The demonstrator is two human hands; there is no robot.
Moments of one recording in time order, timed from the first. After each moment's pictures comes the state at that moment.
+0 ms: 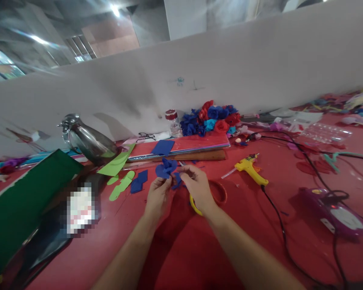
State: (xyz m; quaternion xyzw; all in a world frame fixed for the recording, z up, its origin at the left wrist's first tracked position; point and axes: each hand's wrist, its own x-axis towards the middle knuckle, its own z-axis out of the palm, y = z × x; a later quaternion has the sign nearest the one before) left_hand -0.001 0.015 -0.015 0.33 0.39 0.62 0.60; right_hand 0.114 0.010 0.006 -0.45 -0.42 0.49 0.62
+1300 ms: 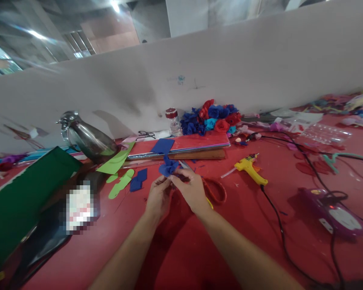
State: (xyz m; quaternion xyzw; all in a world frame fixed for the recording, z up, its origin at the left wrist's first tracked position) left_hand 0.003 0.008 -0.008 0.32 0.36 0.61 0.63; right_hand 0.103 0.010 -0.014 -0.42 -0.43 0.53 0.60
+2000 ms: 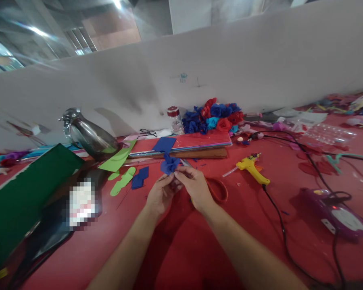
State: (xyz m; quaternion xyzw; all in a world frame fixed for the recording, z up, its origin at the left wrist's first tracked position) left_hand -0.003 0.011 -0.007 0.24 0.36 0.55 0.72; right_hand 0.107 0.013 -0.009 -0.38 -0.37 0.61 0.59
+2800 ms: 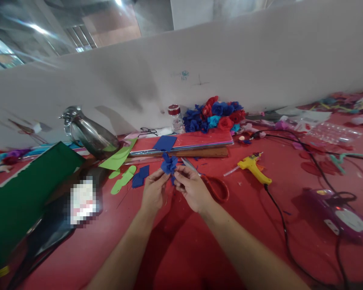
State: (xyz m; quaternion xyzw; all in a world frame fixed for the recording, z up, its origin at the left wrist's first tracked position) left_hand -0.011 0.016 -0.006 0.35 0.38 0.63 0.58; right_hand 0.102 0.006 0.003 -0.29 -0.25 0.73 0.56
